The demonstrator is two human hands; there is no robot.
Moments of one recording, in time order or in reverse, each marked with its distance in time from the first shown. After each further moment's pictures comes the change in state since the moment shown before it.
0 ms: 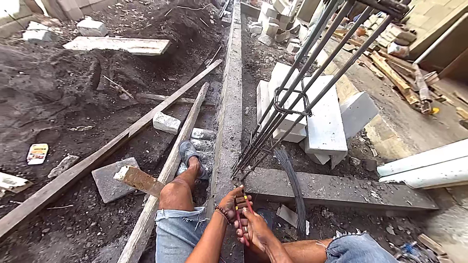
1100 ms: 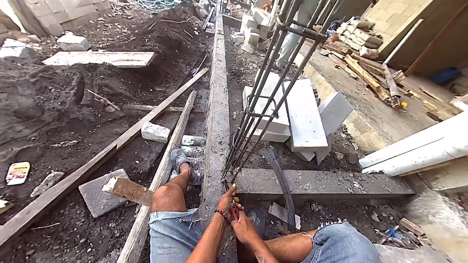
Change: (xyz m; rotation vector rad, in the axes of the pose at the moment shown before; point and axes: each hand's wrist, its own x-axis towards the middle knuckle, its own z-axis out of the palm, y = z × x) left_hand 0.004 -0.015 0.025 0.063 0.114 0.160; right_hand 0.004 0.003 -0.001 -0.937 0.288 -0.125
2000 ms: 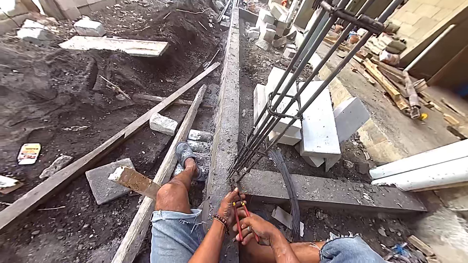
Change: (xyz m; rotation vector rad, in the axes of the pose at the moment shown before) left_hand 0.020 -0.021 -0.033 -0.113 -0.164 0.138; right_hand 0.015 0.010 -0.040 0.502 -0.571 0.047
